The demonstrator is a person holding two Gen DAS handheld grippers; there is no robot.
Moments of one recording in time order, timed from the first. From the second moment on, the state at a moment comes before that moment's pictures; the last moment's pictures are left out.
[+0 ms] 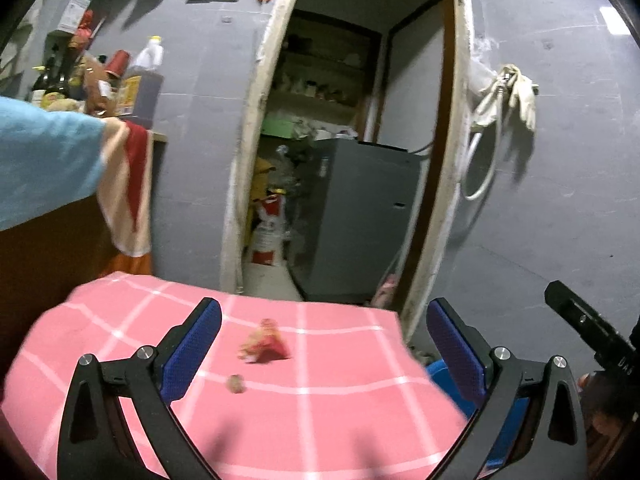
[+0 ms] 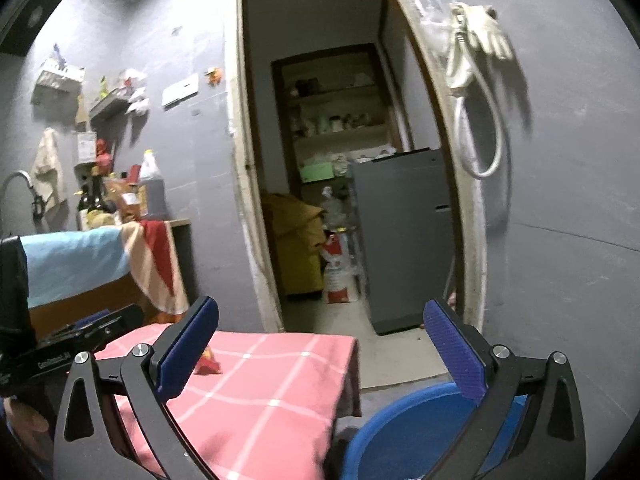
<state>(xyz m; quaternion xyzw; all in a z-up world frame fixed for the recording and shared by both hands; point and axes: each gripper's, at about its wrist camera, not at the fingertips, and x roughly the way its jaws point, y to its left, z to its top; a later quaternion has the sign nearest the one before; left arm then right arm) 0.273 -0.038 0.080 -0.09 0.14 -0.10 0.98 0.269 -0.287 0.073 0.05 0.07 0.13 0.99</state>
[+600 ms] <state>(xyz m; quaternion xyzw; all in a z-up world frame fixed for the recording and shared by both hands) 0.288 0.028 0.028 -0.08 0.27 -0.04 0.96 0.308 -0.200 0.030 0.00 0.17 0.19 0.97</state>
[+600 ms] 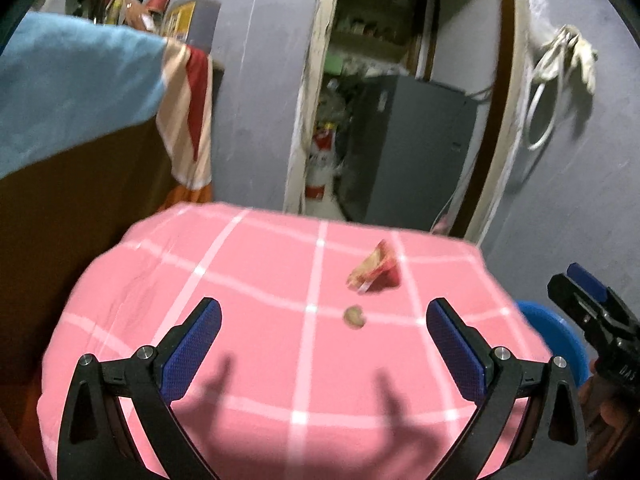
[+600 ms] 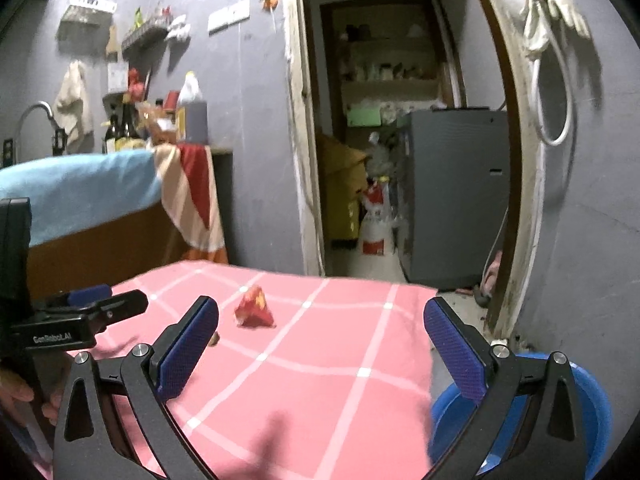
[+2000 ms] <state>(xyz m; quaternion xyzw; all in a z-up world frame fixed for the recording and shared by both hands) 0.374 0.017 -0.009 -0.09 0.43 -0.11 0.89 0.427 -0.144 -0.002 0.02 0.39 0.27 0.88</state>
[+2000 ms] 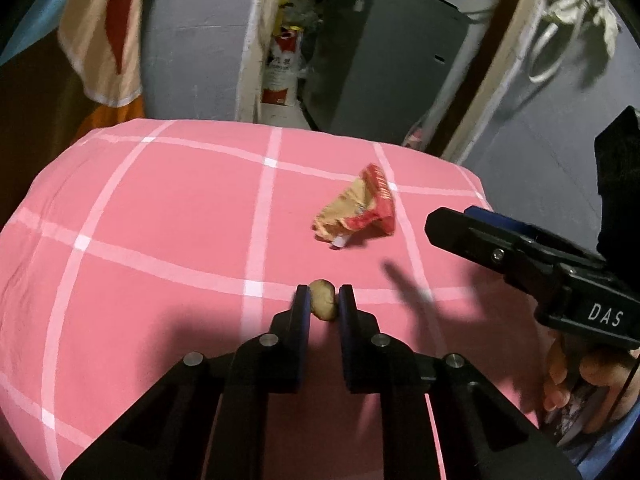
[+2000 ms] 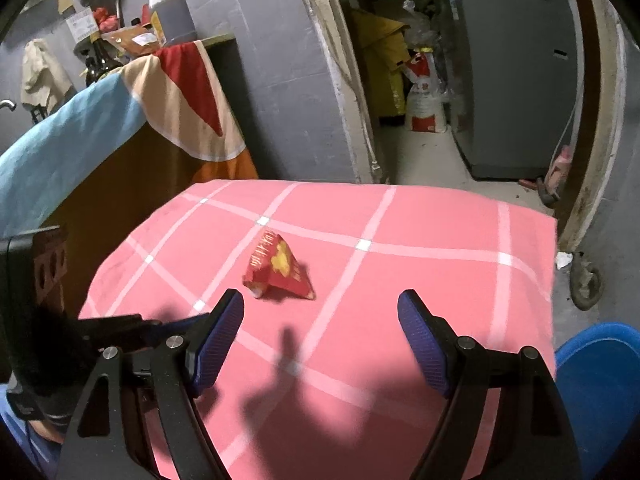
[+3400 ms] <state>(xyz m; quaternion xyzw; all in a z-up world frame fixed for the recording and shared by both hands) 0.289 -0.007 0.075 -0.13 0.18 -0.11 0.97 0.312 -0.198 0.055 0.05 0.18 0.24 0.95</state>
